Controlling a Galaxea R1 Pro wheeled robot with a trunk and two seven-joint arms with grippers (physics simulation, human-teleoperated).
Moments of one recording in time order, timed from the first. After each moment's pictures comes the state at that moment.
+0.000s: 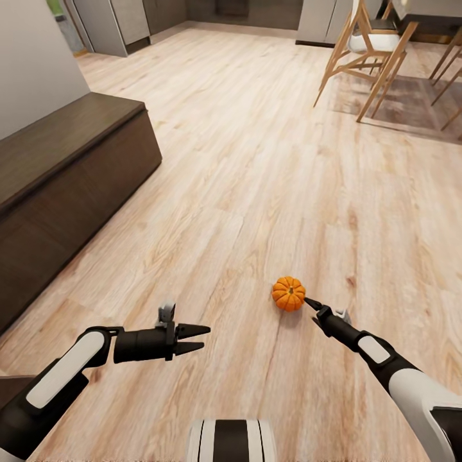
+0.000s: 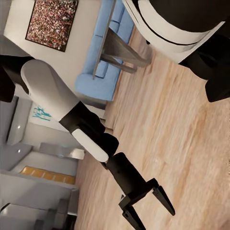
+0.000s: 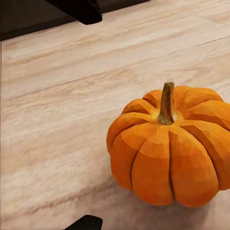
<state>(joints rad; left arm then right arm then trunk) -0.50 0.41 -0.45 -1.47 1.64 0.99 -0.16 -0.85 -0.24 0.01 -0.24 -0.98 0.38 0.62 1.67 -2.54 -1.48</state>
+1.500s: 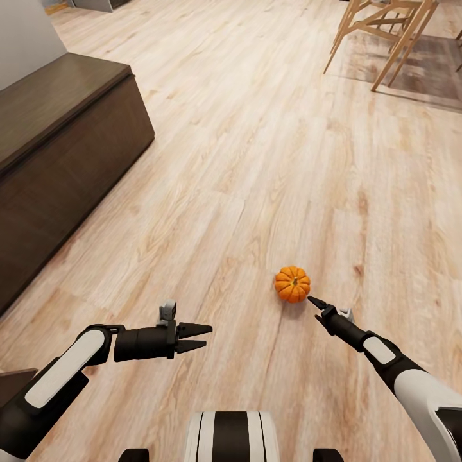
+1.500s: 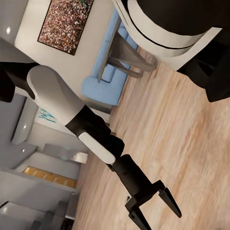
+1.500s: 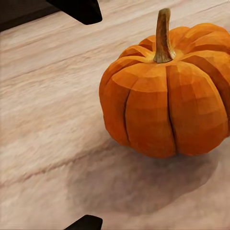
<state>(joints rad) -0.50 0.41 -0.45 -1.50 1.64 1.00 -0.16 -0.85 -0.26 0.01 -0.23 -0.98 0.38 0.68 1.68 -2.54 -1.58</state>
